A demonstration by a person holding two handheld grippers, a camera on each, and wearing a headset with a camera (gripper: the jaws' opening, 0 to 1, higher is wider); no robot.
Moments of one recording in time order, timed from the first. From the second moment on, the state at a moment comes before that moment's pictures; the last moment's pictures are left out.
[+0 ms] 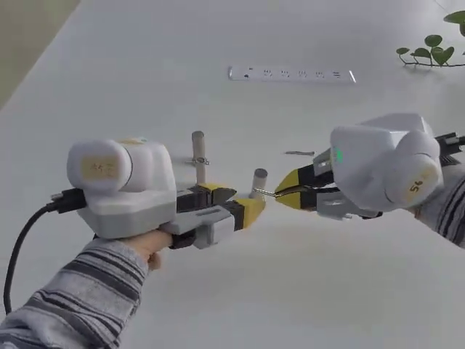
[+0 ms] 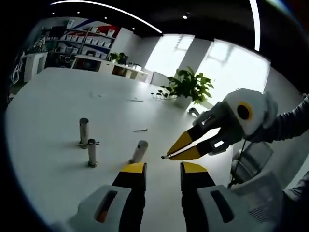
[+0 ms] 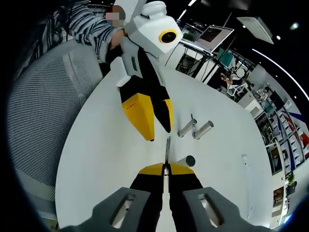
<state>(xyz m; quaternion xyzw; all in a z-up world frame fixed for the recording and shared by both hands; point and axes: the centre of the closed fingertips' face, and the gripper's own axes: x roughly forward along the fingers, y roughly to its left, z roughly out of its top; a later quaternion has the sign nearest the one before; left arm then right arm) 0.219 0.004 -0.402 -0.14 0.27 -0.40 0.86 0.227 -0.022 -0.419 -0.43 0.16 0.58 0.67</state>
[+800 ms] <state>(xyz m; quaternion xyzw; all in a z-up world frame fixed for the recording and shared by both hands) 0.219 0.001 -0.398 -0.22 0.27 -0.40 0.85 0.216 -0.005 -0.412 -0.43 0.14 0.60 0.66</state>
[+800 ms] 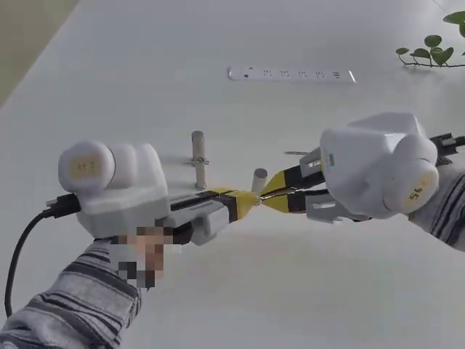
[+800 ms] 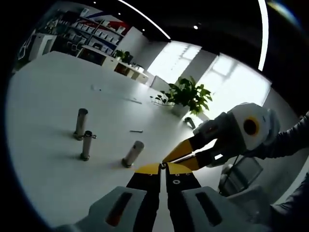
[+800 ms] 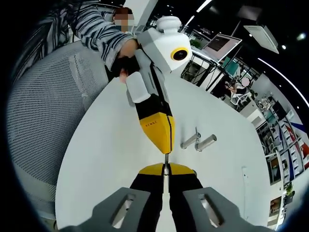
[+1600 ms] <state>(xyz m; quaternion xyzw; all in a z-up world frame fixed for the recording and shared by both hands) 0.211 0.004 -0.395 -0.04 0.20 -0.48 0.85 0.212 -0.009 -0.416 -0.20 0.28 0.59 0.73</state>
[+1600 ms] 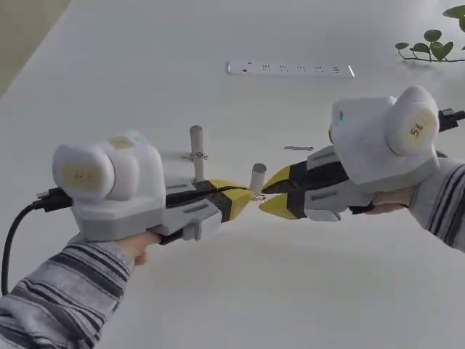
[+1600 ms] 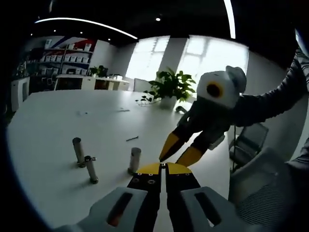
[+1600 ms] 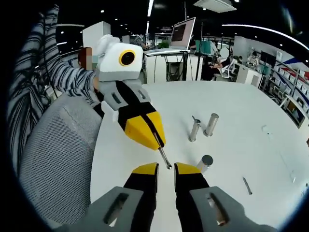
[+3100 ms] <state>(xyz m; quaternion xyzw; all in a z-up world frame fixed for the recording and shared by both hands) 0.186 -0.006 -0.397 -0.04 0.20 -0.55 0.81 0.180 -0.009 -0.423 -0.16 0.30 0.64 0.68</state>
